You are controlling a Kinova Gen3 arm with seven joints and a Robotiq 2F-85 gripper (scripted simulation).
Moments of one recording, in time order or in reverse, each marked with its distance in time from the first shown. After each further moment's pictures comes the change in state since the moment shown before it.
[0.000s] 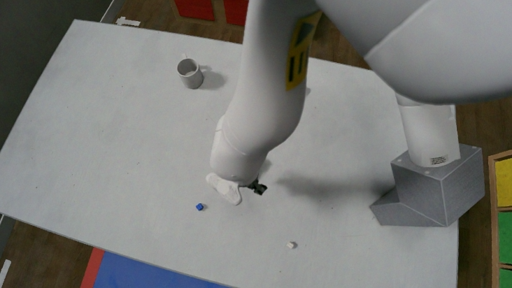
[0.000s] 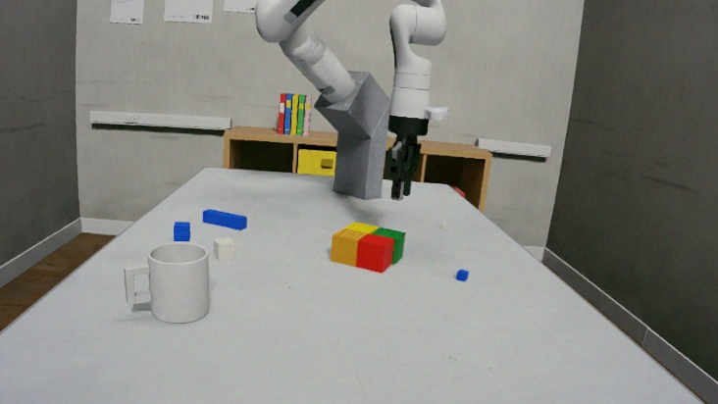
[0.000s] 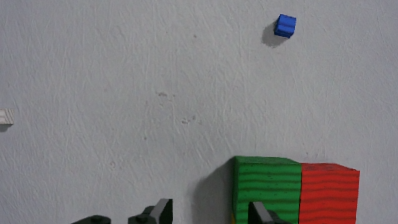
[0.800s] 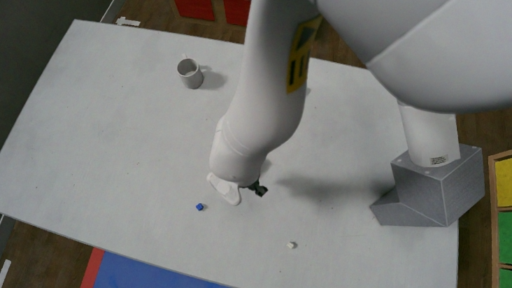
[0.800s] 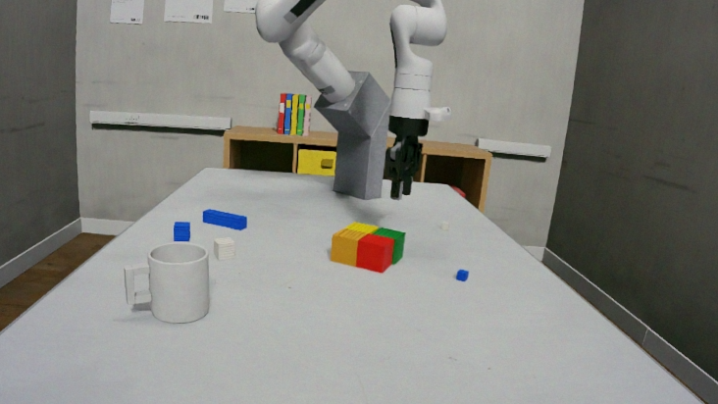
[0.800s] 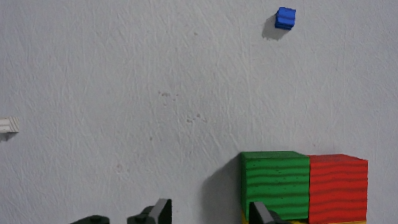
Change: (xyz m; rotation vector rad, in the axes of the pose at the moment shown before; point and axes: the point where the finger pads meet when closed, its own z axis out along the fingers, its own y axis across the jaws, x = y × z) arm -0.002 -0.005 0.001 0.017 -0.009 0.053
